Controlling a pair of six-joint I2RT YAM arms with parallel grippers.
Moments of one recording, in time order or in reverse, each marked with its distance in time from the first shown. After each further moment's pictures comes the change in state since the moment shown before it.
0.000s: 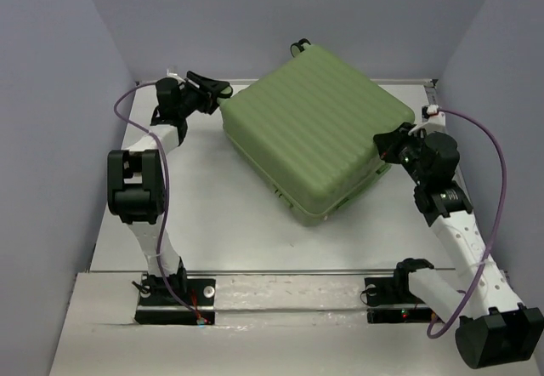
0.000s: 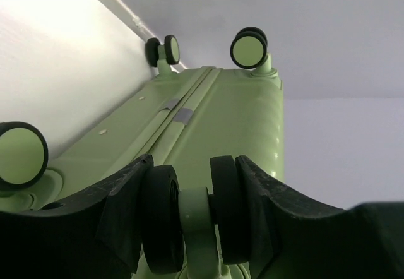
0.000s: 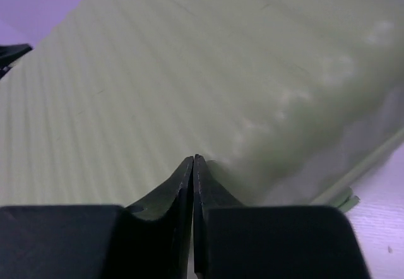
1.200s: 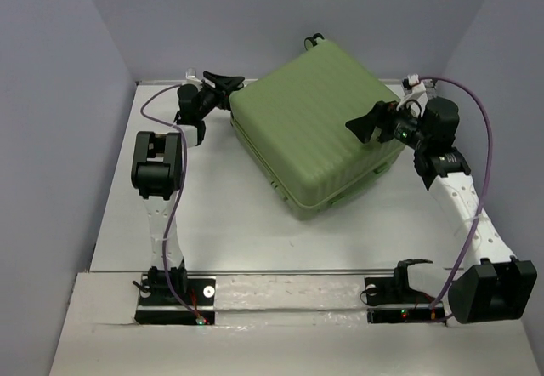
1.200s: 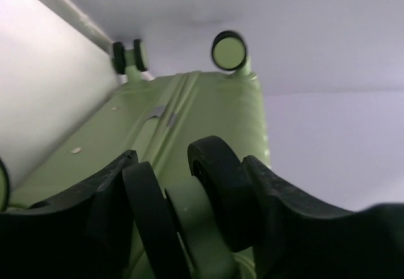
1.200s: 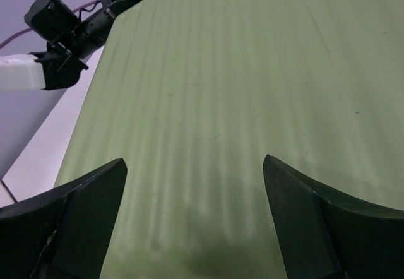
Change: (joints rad) left arm -0.064 0.327 0.140 0.393 0.023 -0.232; right arm -0.076 0.285 0.257 -0.009 -0.435 -0.126
